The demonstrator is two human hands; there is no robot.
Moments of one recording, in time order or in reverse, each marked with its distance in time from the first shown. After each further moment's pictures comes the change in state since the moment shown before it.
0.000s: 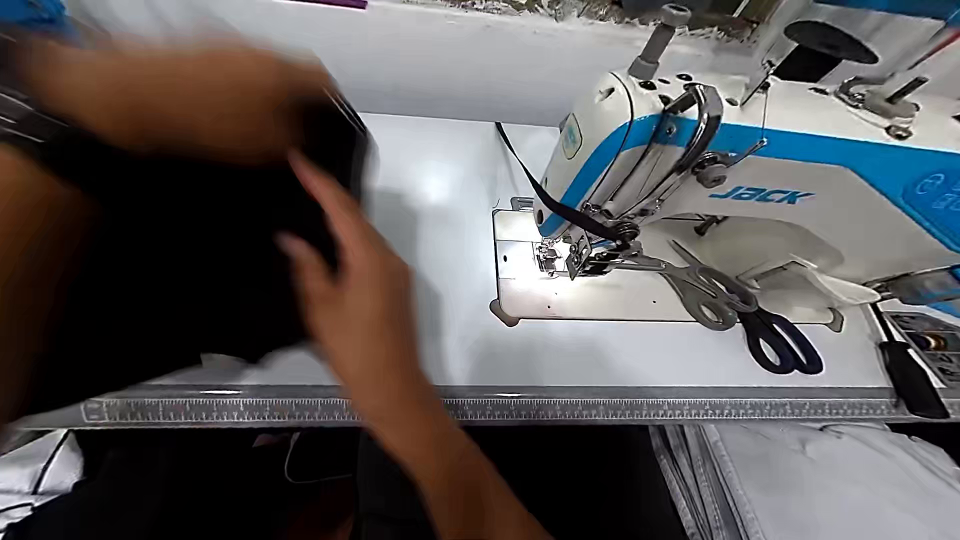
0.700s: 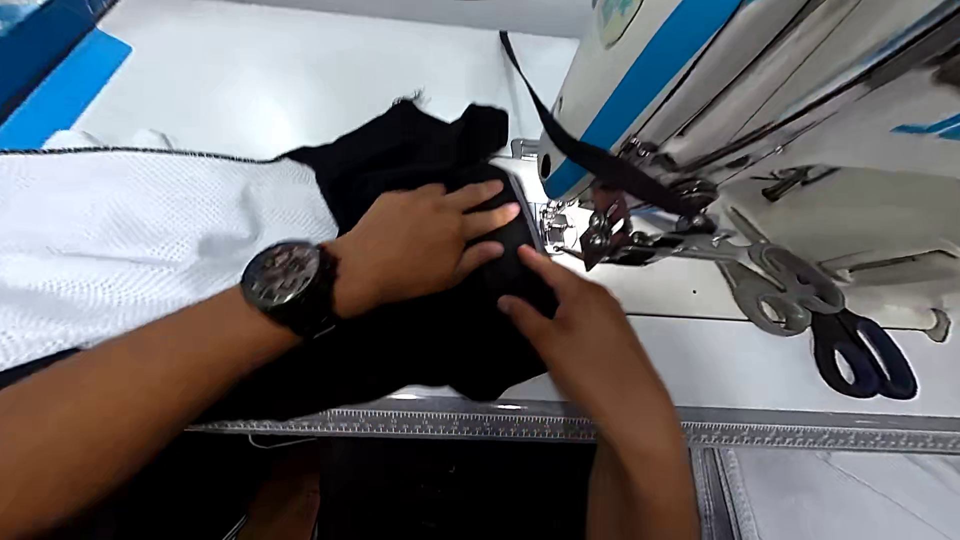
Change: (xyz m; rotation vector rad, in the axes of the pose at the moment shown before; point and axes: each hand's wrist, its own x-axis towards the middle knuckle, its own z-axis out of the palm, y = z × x) left_hand 0.054 0.177 0.156 0.008 -0.122 -0.005; right_hand -0.032 0.095 -0.156 -0.512 -0.189 0.523
